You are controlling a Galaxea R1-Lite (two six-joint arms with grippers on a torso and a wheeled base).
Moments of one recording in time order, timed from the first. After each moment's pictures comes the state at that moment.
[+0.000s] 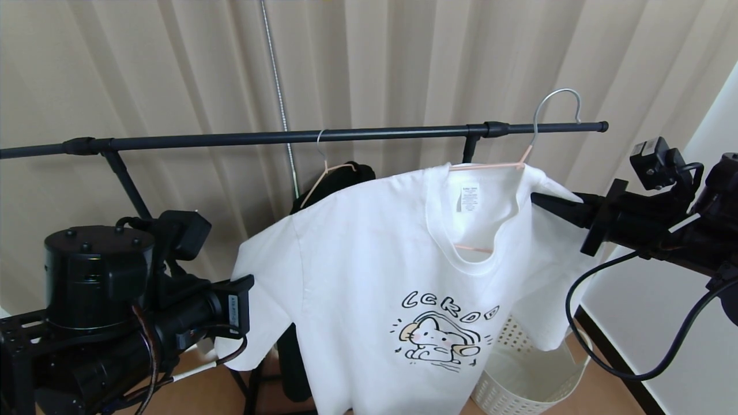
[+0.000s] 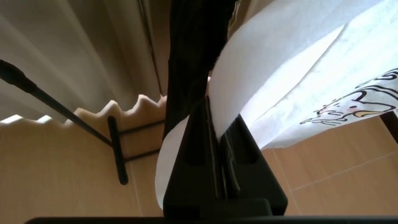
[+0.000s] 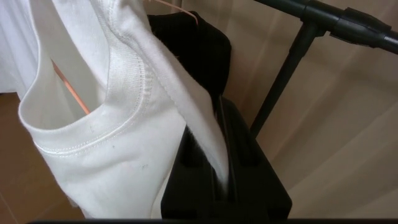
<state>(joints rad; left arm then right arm) -0.54 1.45 -0.52 -0.48 0.28 -0.17 0.00 1.71 -0.72 -0.96 0.77 -0.17</state>
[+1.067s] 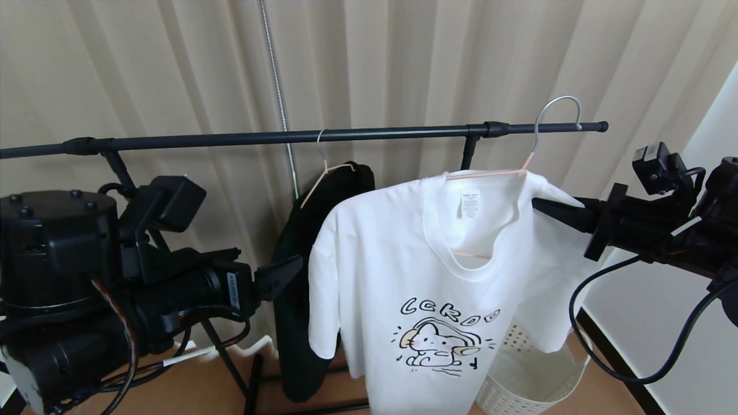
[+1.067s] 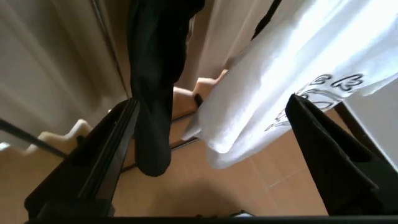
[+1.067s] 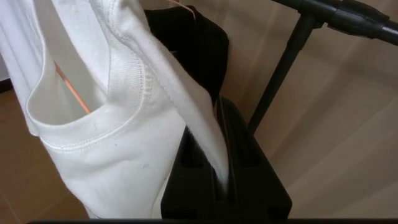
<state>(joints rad) -0.57 1.39 -0.62 -0.46 0.14 -0.17 -0.01 1.71 -0.71 -0.96 0.82 -0.17</state>
